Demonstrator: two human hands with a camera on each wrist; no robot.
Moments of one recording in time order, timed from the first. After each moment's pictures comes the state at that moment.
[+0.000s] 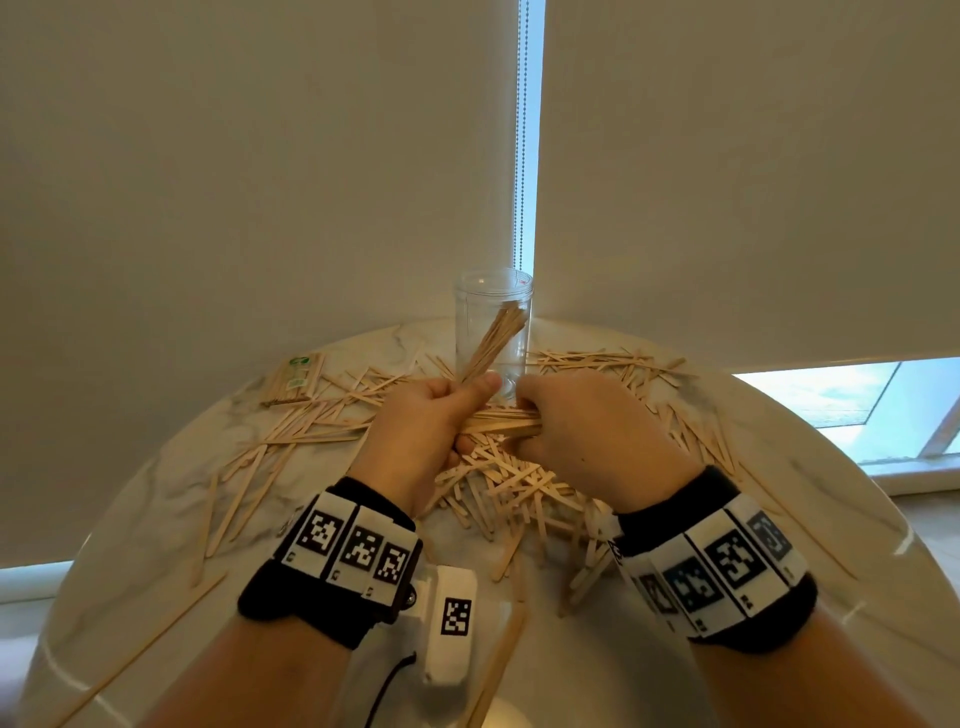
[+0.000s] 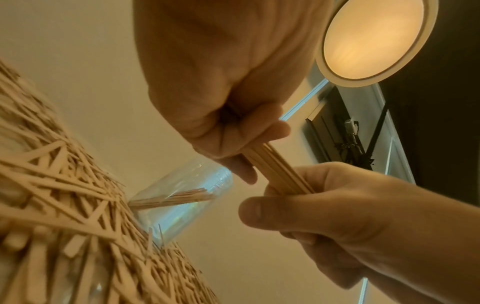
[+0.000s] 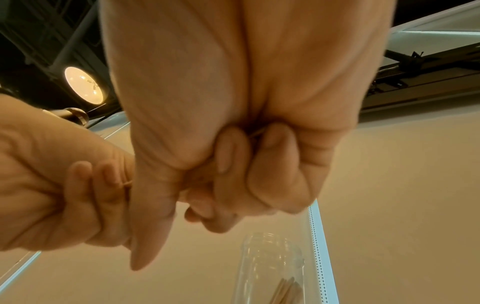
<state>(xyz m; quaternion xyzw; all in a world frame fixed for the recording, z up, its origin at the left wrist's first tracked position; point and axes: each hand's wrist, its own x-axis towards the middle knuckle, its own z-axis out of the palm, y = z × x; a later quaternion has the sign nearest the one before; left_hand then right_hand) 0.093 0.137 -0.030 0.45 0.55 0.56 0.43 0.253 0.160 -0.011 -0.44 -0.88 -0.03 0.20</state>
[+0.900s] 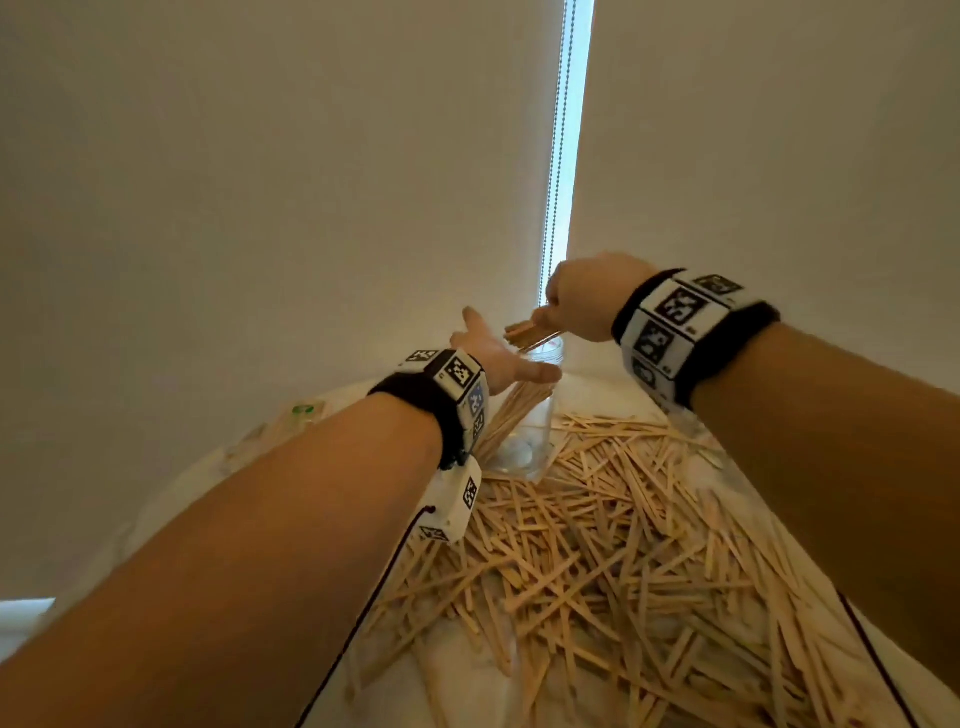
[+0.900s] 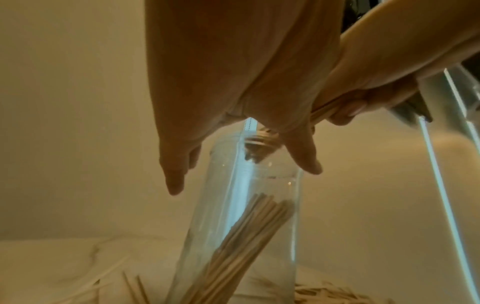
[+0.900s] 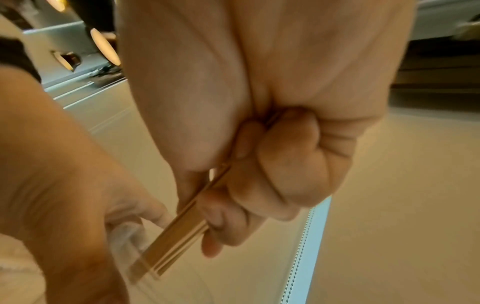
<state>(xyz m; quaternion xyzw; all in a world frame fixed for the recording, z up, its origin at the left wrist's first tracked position) 0.078 0.306 0.036 0.56 0.74 0.29 0.24 0.210 0.332 0.107 -0.53 -0.83 -0.16 0.04</state>
